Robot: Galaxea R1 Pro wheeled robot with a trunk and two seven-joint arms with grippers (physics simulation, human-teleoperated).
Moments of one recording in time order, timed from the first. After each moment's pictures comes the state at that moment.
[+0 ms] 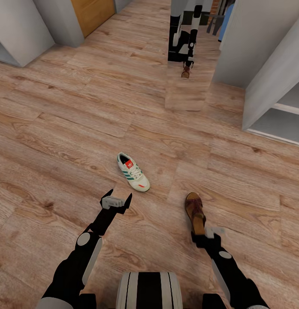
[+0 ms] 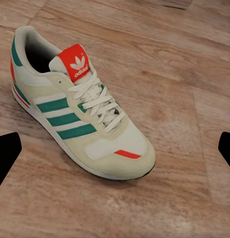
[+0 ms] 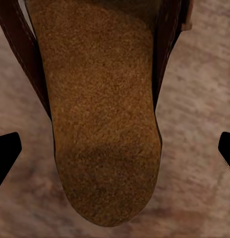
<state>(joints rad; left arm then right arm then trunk) -0.44 -0.07 -0.06 -1.17 0.04 -0.18 -0.26 -0.42 -0.02 -0.03 -0.86 0.01 0.14 -0.01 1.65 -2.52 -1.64</state>
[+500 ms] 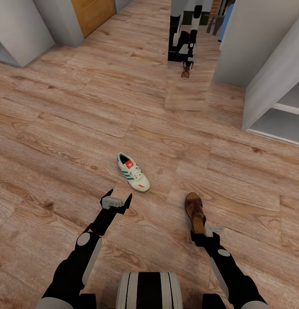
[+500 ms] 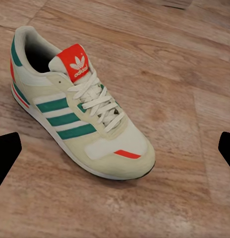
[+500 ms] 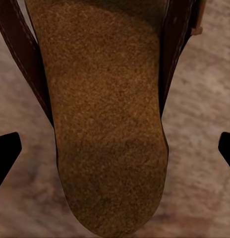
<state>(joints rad) -0.44 -0.07 -0.06 -1.17 0.04 -0.18 -0.26 -0.44 -0.02 -0.03 -0.83 0.01 0.13 -0.01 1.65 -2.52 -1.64</state>
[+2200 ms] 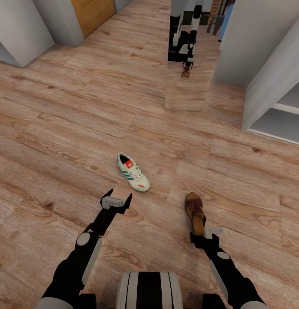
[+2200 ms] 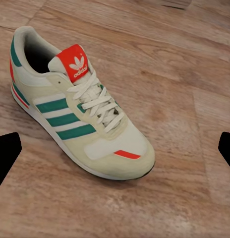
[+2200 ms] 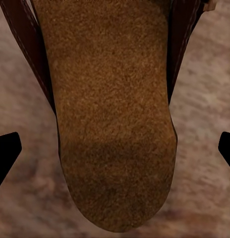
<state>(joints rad) -0.44 -0.07 -0.06 -1.17 0.04 -0.18 -0.26 -0.45 -0.01 -0.03 -0.78 0.01 0.08 -0.01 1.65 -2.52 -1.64</state>
